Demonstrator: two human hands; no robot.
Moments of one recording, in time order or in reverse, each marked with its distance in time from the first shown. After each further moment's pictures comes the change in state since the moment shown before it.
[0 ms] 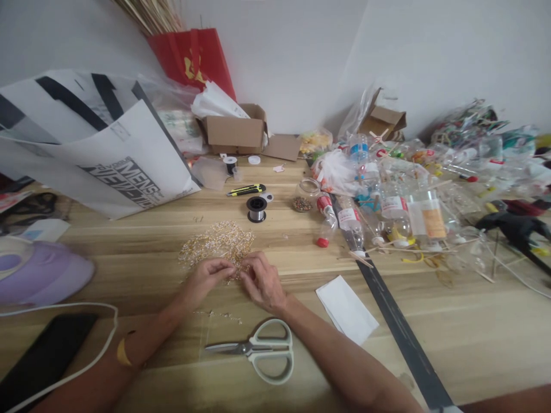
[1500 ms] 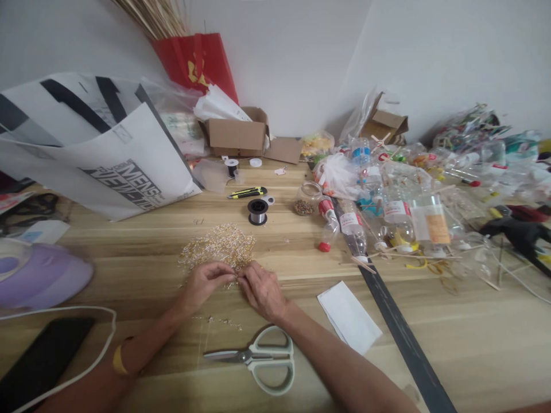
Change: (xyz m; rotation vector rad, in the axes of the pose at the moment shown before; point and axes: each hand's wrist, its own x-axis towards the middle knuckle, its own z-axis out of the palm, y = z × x) left_hand 0.000 -0.006 -0.001 -0.031 0.081 0.023; right_hand -0.001 0.005 0.006 -0.179 -0.144 -0.045
